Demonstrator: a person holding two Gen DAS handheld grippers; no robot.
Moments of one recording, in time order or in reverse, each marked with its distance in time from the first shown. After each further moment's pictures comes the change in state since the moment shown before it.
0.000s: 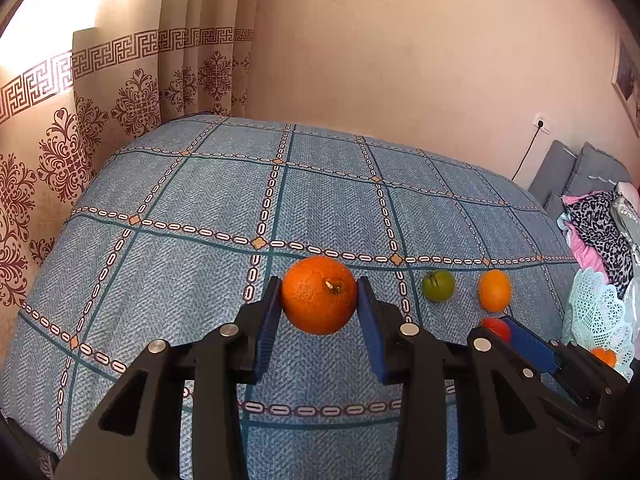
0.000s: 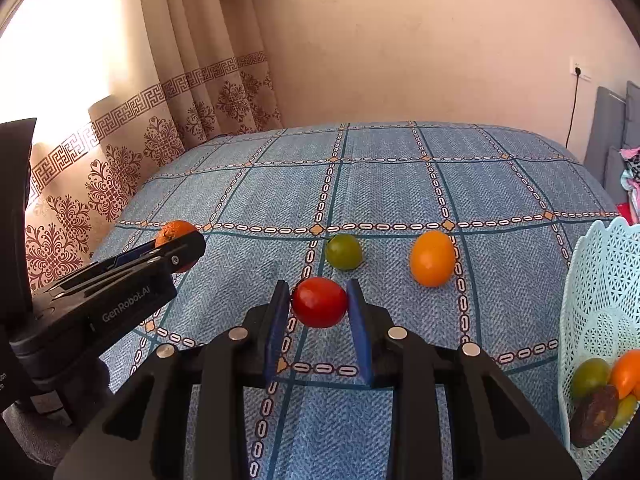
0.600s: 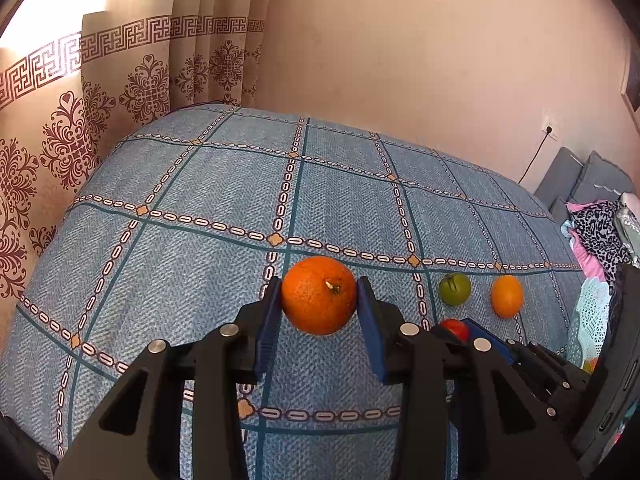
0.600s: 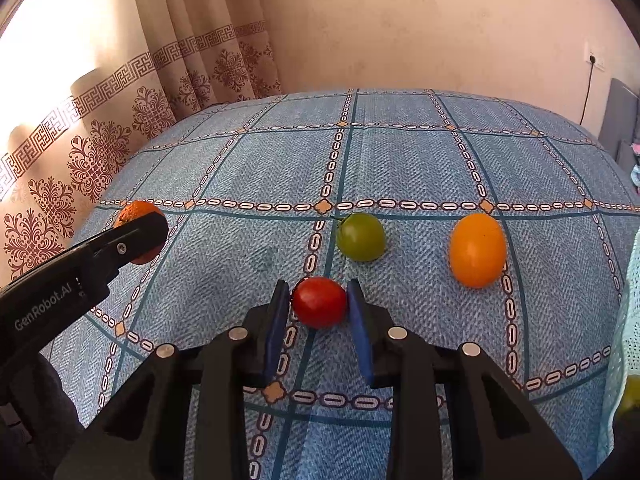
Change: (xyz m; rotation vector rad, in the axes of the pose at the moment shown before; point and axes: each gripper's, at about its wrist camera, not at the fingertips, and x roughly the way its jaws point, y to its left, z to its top) left arm 0.012 0.020 0.002 -0.044 0.021 0.012; right arm 0.056 0.008 0.001 -0.019 0.097 0.002
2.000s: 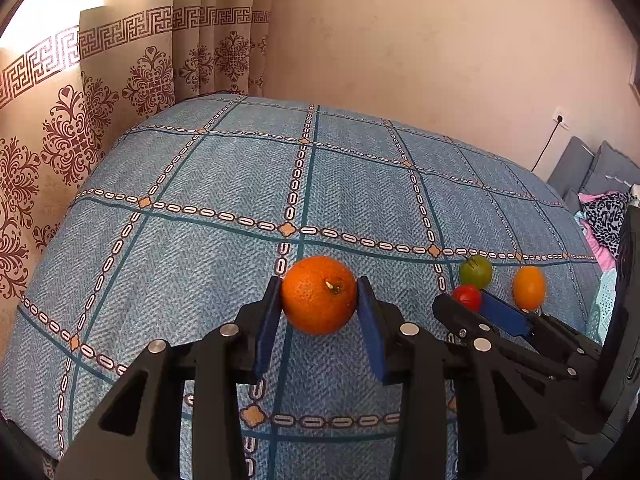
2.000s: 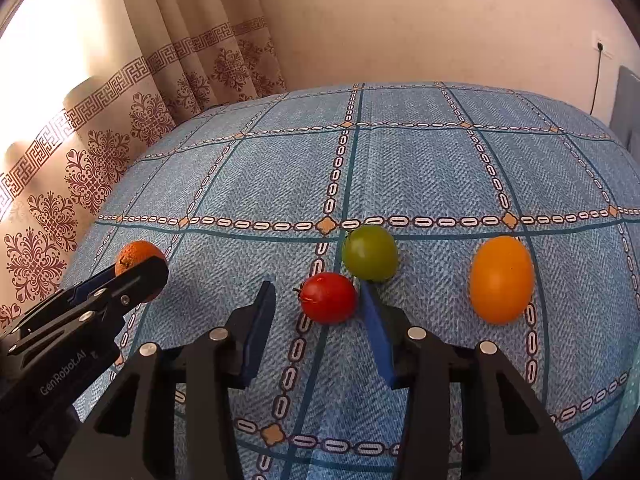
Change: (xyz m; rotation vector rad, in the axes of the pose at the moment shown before) left arm 0.015 0.006 -0.004 0.019 0.032 0.041; right arm 0.030 -0.003 0.023 0.033 0.031 0.051
